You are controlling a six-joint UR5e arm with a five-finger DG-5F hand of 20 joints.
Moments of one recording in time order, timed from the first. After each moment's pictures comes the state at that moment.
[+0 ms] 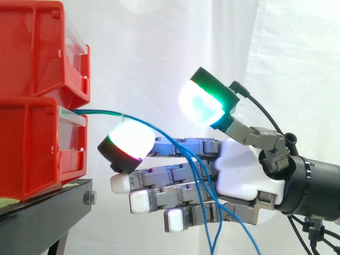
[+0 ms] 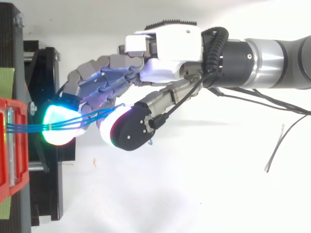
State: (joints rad) arm 0.02 -2.40 -1.24 -2.41 -1.63 0.10
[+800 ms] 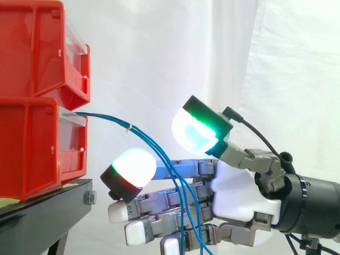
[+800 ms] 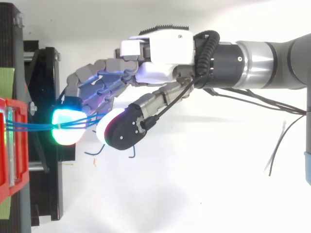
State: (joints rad) arm 0.02 -2.44 -1.21 -2.42 -1.64 0.07
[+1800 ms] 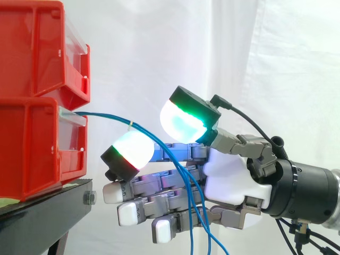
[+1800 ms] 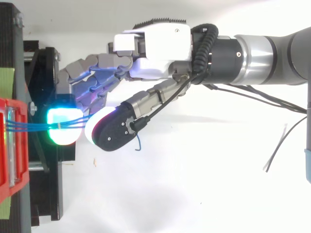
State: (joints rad) arm 0.01 -2.44 -1.17 -2.44 -1.65 0.02
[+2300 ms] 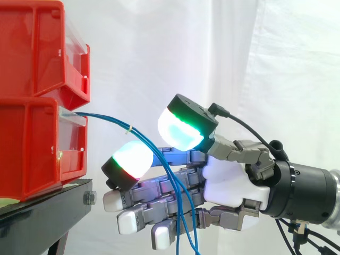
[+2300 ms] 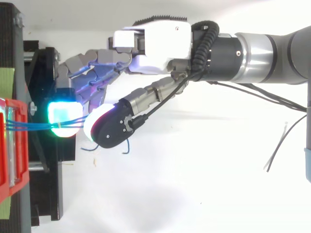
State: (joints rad) arm 0.01 -2.44 -1.17 -2.46 -1.63 -0.06
